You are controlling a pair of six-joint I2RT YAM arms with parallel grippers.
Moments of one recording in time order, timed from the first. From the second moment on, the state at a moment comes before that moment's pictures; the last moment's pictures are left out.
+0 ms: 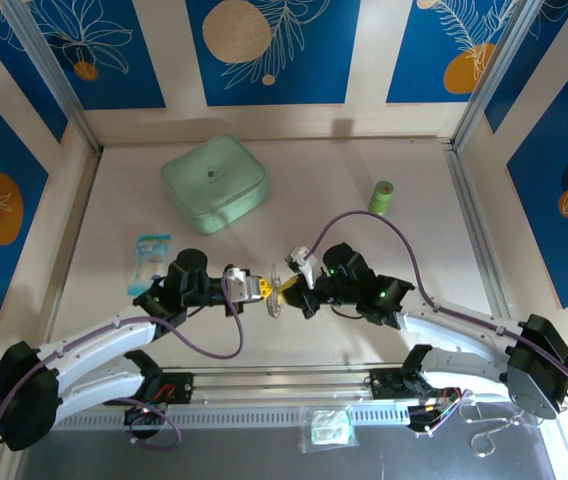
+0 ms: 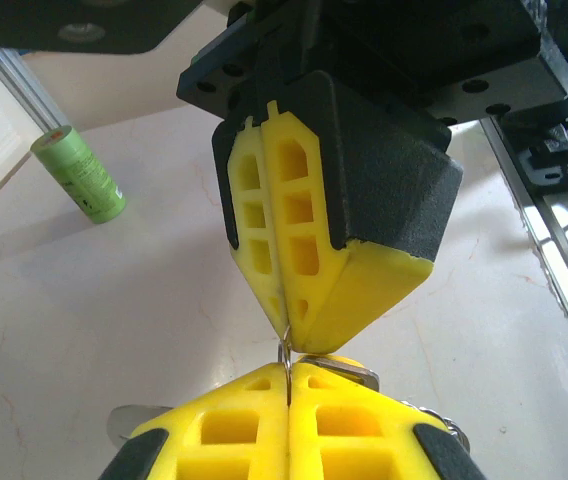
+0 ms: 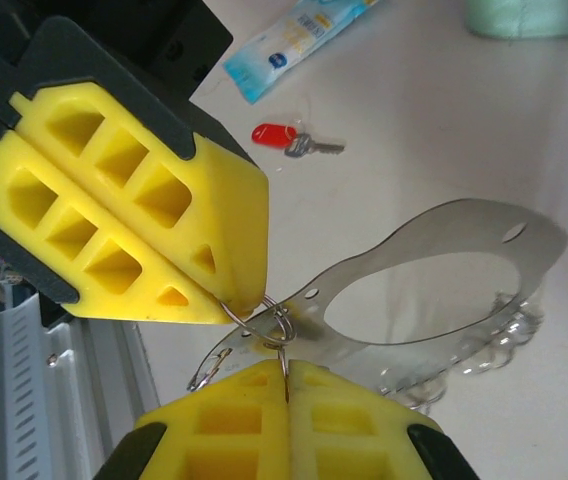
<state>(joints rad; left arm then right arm) -0.72 1.00 0.43 0.19 0.62 0.54 0.89 1.09 0.62 -0.10 -0.34 0.20</state>
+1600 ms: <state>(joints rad) -0.73 1.08 0.34 0.58 0.63 0.10 0.72 1.12 0.59 0.07 -0.68 -0.17</state>
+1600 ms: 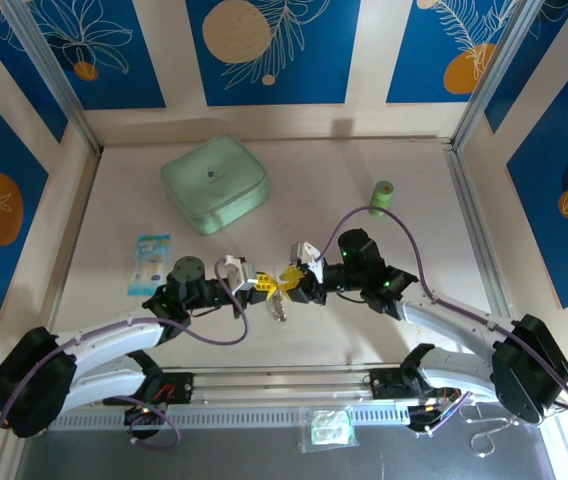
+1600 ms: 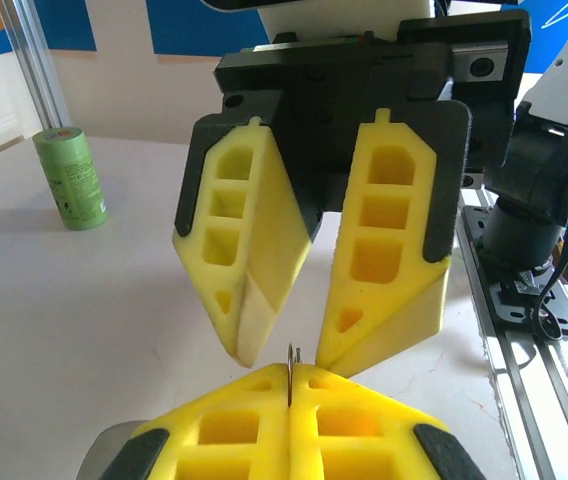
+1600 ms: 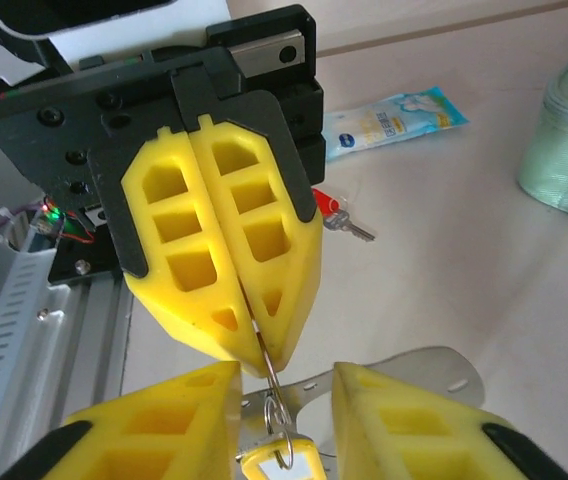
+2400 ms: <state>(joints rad) -0.73 1.08 0.34 0.58 0.66 0.11 0.72 1.13 0.54 0.11 -0.71 -0.13</state>
